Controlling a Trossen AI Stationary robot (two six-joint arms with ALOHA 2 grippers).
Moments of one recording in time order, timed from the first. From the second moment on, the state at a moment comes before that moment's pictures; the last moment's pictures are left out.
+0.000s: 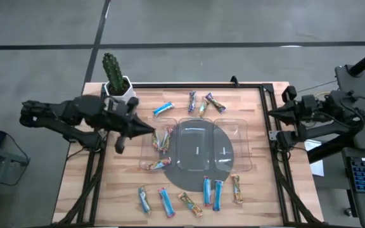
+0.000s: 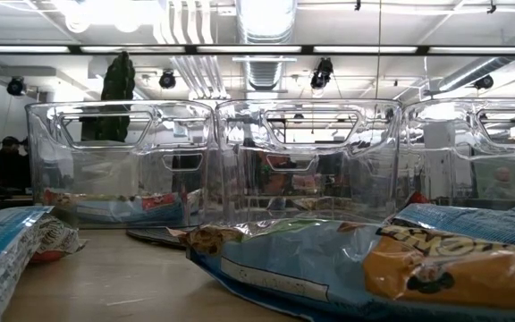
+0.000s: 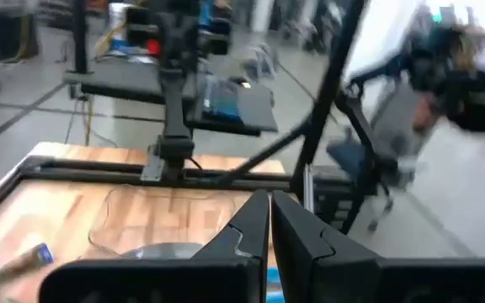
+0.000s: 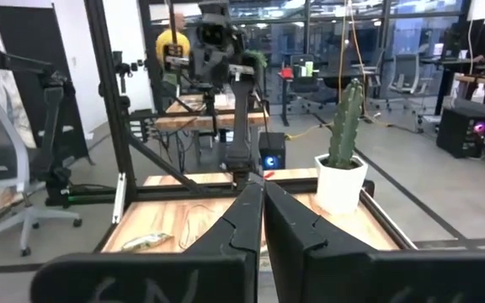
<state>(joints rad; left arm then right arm) -0.19 0.98 1.27 -0.39 -0.01 -0.16 0.17 0.39 0.99 -0.59 0.16 0.08</state>
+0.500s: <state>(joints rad) -0.24 1.38 1.83 -0.82 0.20 -0.22 0.17 0.41 1.03 -0.59 0.16 0.08</state>
